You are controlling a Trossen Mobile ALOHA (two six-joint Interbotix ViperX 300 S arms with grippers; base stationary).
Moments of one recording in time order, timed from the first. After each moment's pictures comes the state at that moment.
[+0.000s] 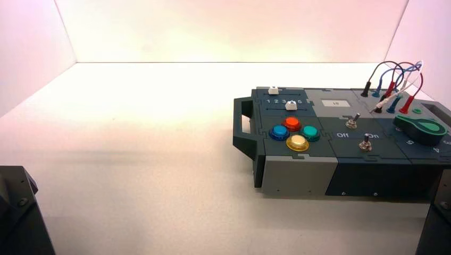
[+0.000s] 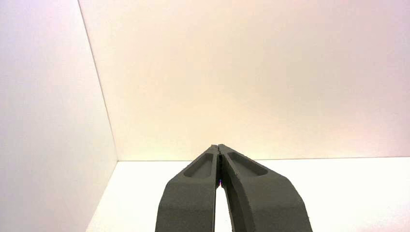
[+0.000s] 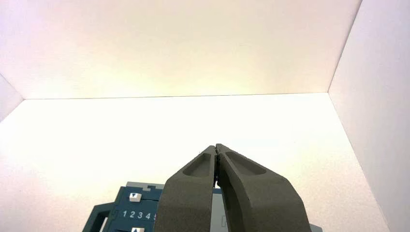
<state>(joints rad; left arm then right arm) -0.02 -1.10 1.14 -0.18 0.09 0.17 0.10 -1.22 1.14 0.04 0.44 0.08</state>
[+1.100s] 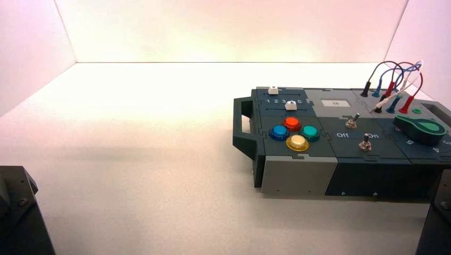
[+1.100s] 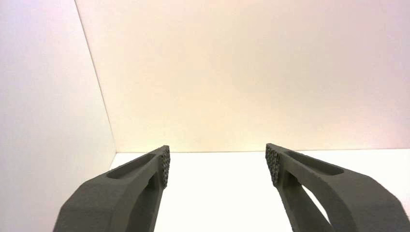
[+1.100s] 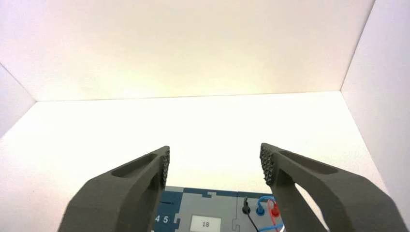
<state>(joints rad) -0.02 -1.03 1.13 -0.18 0.09 0.17 0.12 -1.17 1.14 0.07 0.41 0.09</state>
